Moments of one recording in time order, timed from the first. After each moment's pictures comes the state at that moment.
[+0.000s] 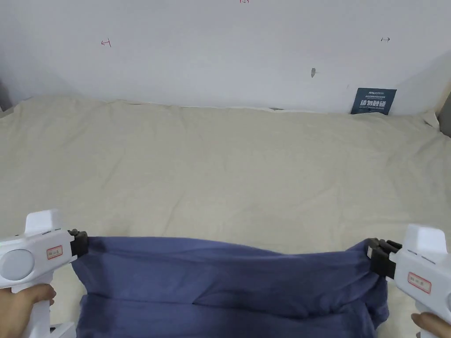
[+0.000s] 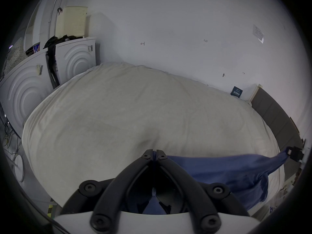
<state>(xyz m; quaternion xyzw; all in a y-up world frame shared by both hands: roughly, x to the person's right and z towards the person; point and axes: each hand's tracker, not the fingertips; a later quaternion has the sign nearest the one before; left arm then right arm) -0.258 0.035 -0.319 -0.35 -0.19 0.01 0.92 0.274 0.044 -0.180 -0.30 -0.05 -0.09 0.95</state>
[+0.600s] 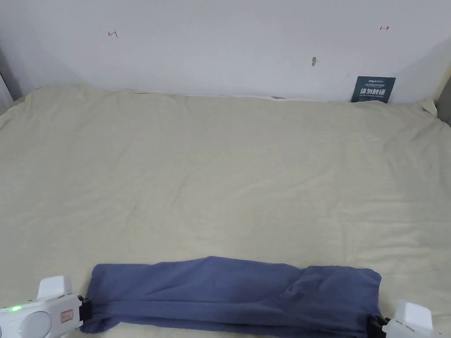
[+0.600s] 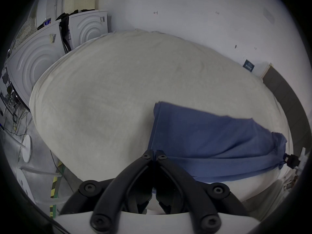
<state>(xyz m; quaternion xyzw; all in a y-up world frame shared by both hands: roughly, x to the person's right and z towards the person) -0.276 -0.086 -0.222 -0.46 -0.14 -0.03 0.88 0.277 -0.105 -0.098 -0.43 -0.13 -0.14 0.88</state>
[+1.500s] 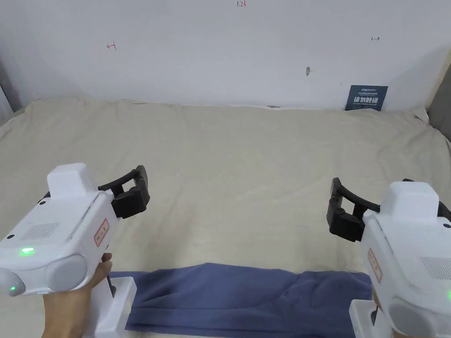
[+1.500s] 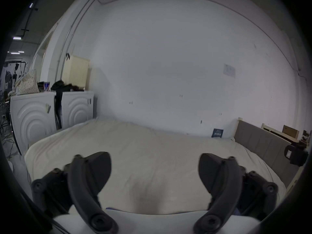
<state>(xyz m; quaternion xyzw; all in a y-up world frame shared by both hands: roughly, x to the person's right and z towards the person) -0.160 0.123 -0.189 -0.07 -0.22 0.05 0.97 0.173 0.125 -0.106 -0.06 -0.14 0.03 0.99</state>
